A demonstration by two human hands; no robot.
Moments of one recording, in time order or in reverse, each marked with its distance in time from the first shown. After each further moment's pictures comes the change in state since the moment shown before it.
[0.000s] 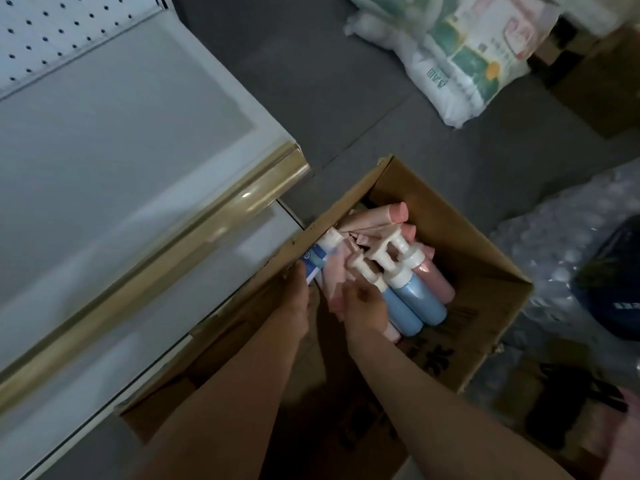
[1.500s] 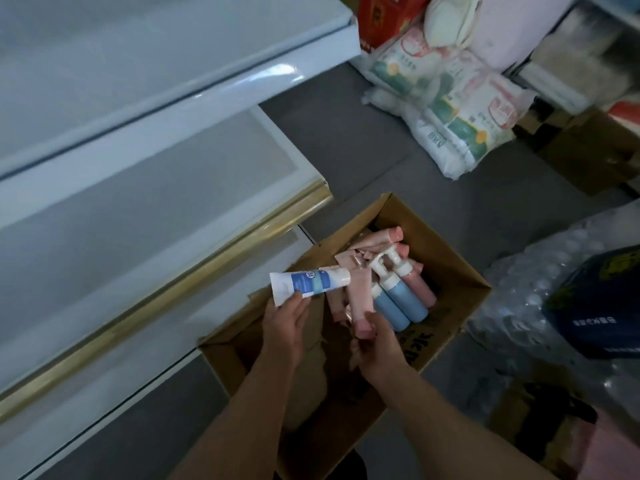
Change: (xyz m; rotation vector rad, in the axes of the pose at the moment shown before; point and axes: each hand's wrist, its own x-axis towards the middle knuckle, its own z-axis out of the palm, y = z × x) left_hand -0.137 -0.030 -0.075 -0.363 -0.044 0.340; right_hand -0.118 0.018 -0.067 0.724 -0.320 0.430
